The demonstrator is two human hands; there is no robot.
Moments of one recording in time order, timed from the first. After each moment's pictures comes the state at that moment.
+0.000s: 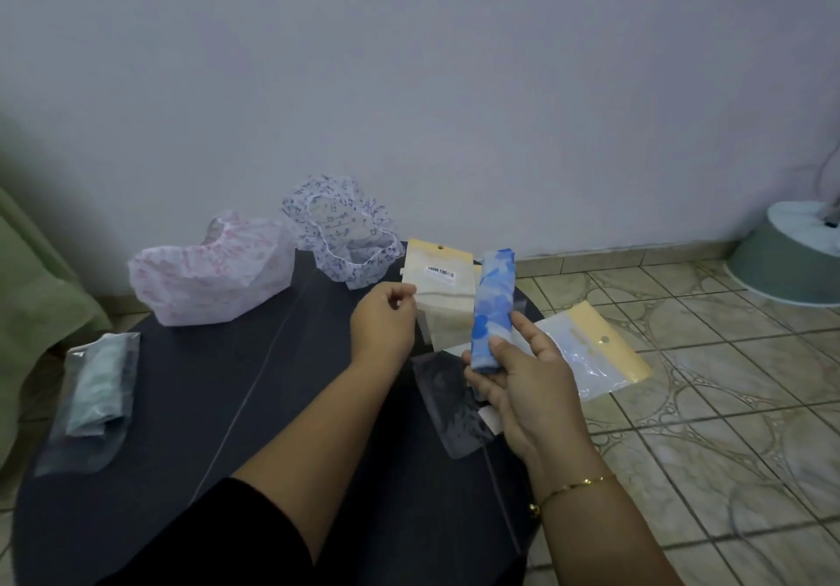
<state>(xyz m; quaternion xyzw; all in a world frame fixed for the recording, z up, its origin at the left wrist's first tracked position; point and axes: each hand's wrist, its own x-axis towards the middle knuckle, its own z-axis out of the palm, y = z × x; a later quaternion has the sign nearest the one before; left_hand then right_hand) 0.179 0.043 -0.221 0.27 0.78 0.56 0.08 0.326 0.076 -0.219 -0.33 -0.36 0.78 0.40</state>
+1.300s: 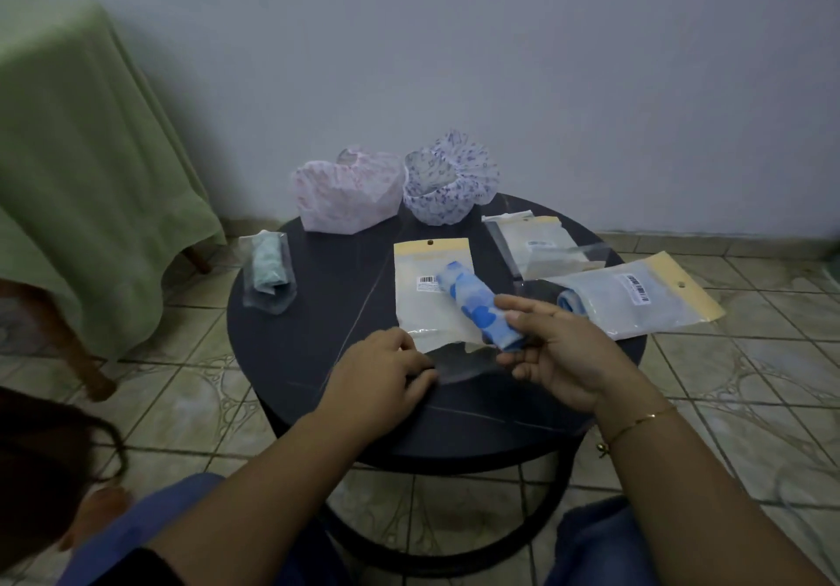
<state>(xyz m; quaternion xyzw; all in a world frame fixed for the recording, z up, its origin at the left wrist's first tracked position) 0.219 -0.182 -0.258 0.51 0.84 0.18 -0.06 0.349 -0.017 -0.206 -0.28 -0.58 0.76 0.11</state>
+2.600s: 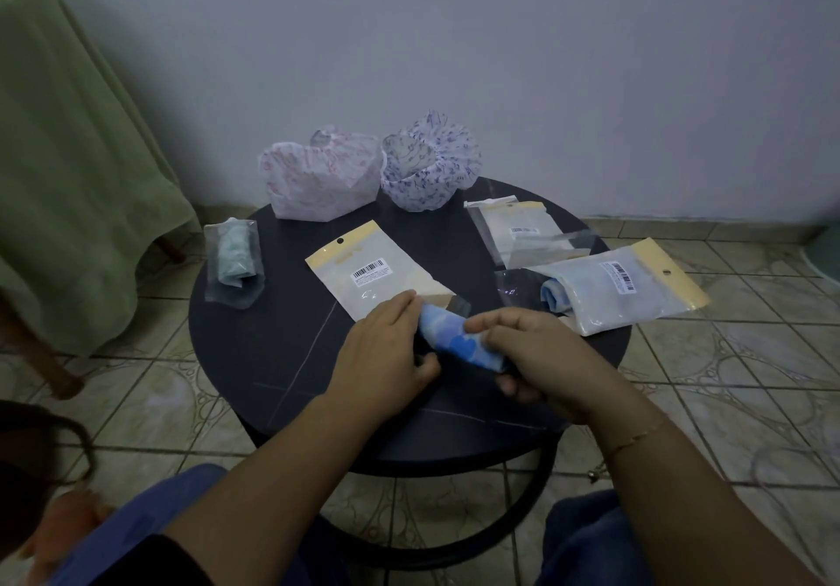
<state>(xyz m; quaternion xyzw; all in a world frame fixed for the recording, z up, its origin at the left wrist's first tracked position) 0.222 -0.140 -0.264 0.47 0.85 0.23 -0.08 0.354 -0.022 -0.207 -0.29 -0.75 0.58 0.06</state>
